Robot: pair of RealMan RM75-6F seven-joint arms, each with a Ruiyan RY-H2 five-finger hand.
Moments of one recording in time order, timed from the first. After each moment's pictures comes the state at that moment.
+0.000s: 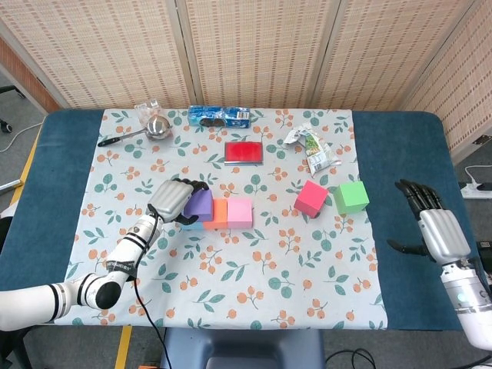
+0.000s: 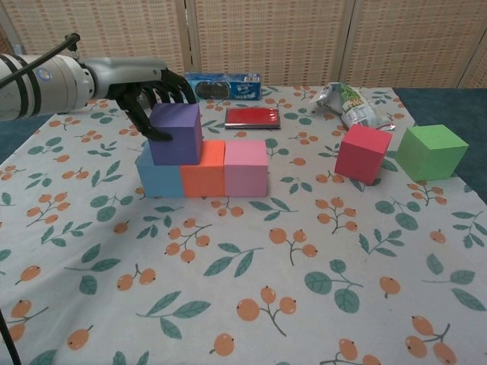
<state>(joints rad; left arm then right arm) -1.00 -1.37 -0.19 -1.55 0.85 0.81 0.32 0.29 -0.98 0.13 -1.71 -1.41 1.28 0.17</state>
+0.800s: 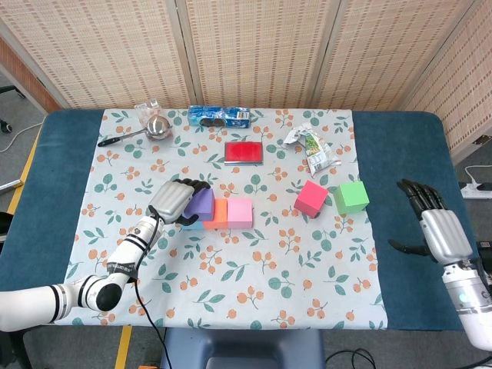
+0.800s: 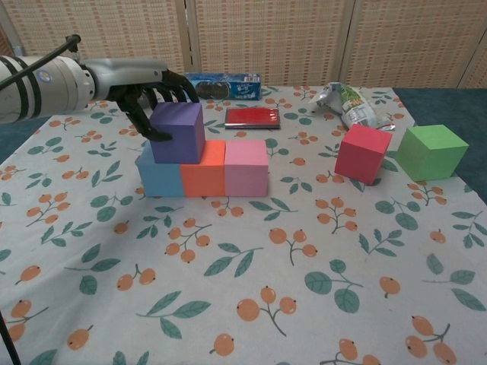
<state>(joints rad) -1.00 -1.37 -0.19 -1.57 0.84 0.84 0.34 0.28 -0.98 0.13 -1.71 -1.41 1.28 0.18</state>
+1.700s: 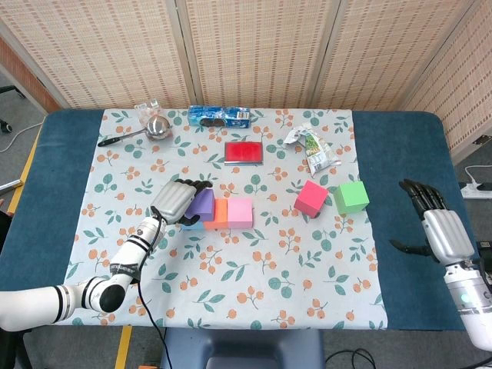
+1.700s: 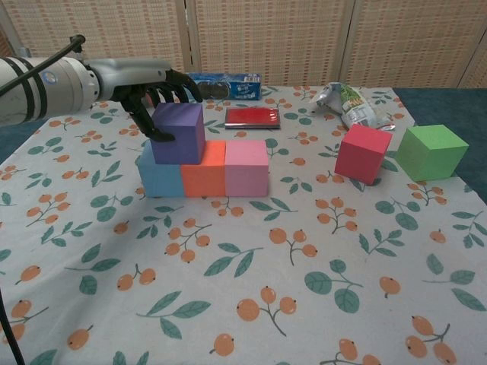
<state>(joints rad) -1.01 -1.39 -0.19 -1.57 0.81 0.86 0.37 0.27 -0.98 0.13 -1.71 -1.41 1.28 0.20</state>
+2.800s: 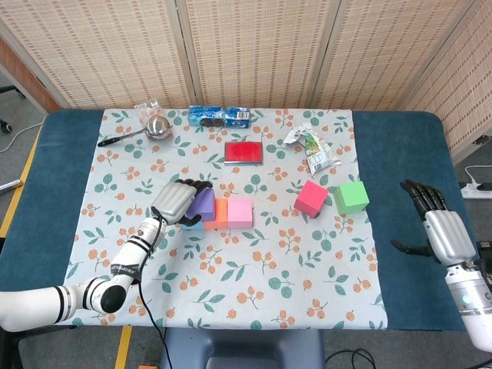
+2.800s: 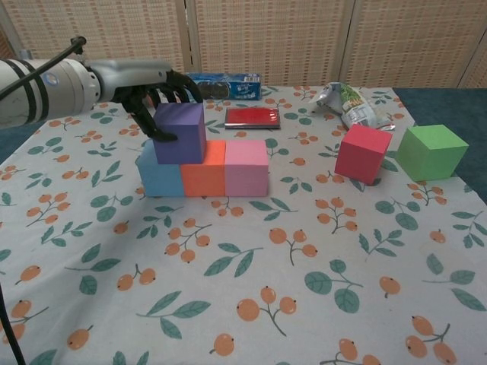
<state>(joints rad) -1.00 -1.40 -0.19 -1.57 0.81 0.86 0.37 0.27 -0.98 0.13 -1.71 -1.41 1.28 0.20</state>
